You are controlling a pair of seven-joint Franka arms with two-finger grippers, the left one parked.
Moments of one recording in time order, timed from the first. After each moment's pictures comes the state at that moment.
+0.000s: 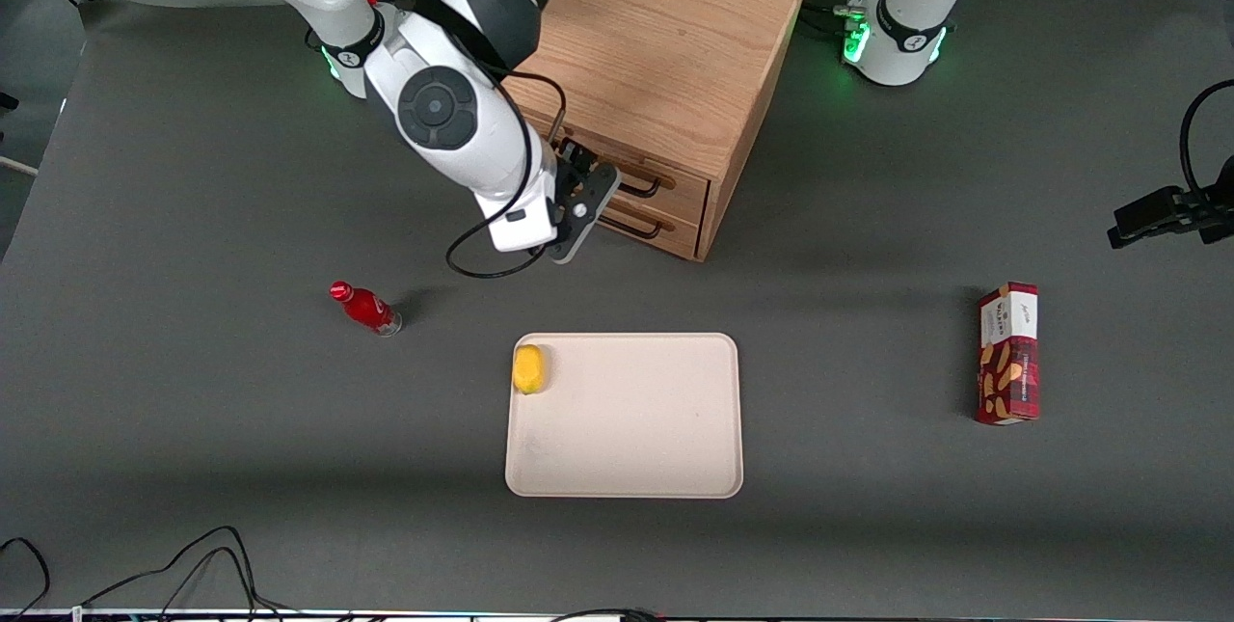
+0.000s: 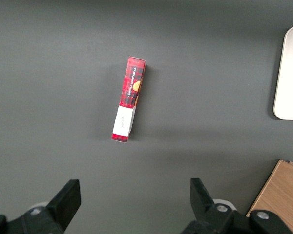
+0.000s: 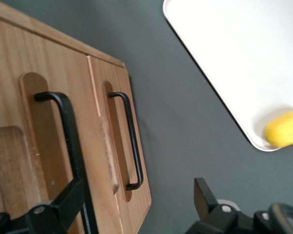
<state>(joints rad) 0.30 0.38 0.44 -1.58 0.10 1.88 -0.26</state>
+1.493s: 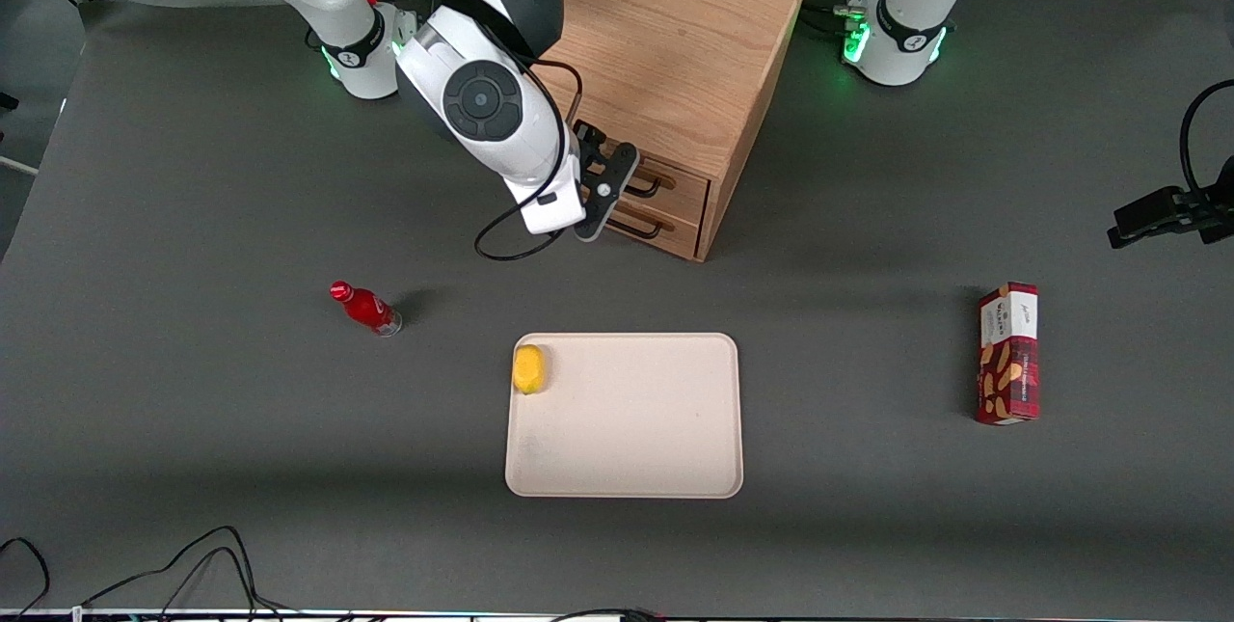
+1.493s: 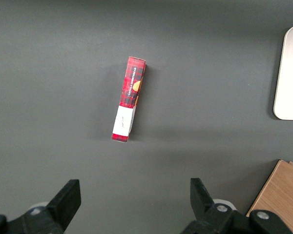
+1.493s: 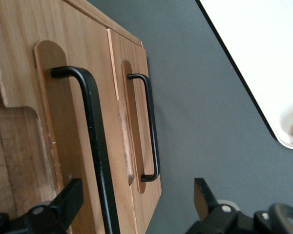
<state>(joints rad) 0.32 0.39 0.46 -1.60 0.10 1.85 -0.29</state>
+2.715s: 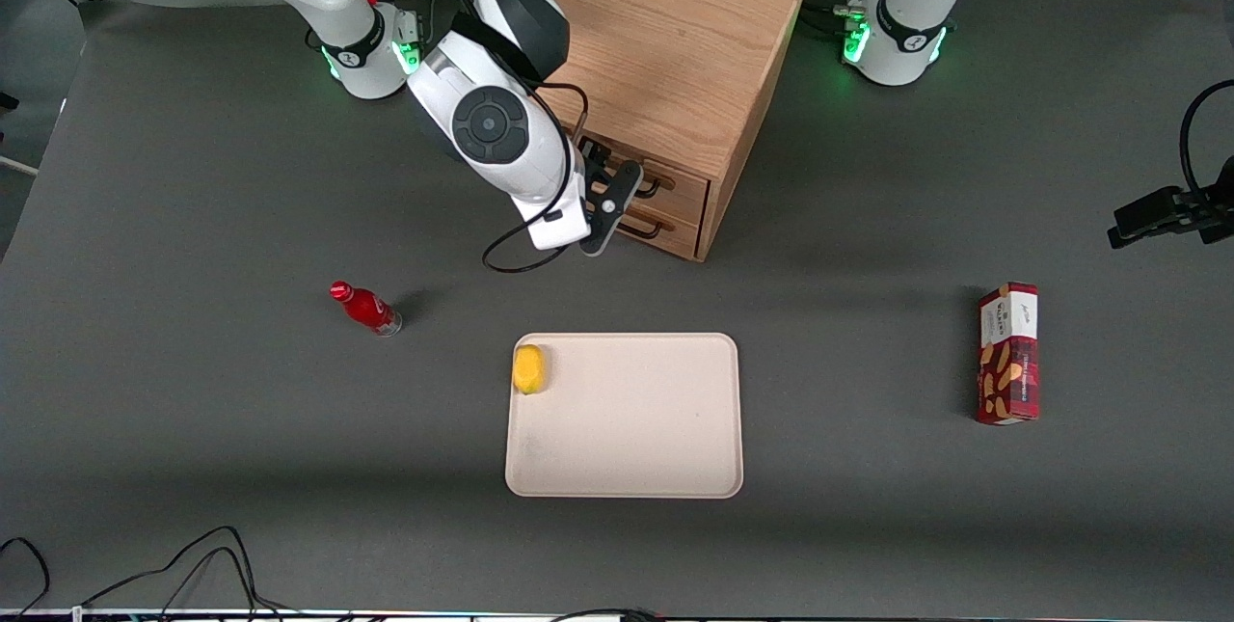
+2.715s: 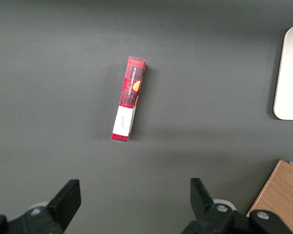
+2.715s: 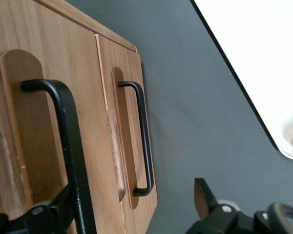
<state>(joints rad) 0.32 0.44 0.46 -1.60 0.09 1.90 -0.29</state>
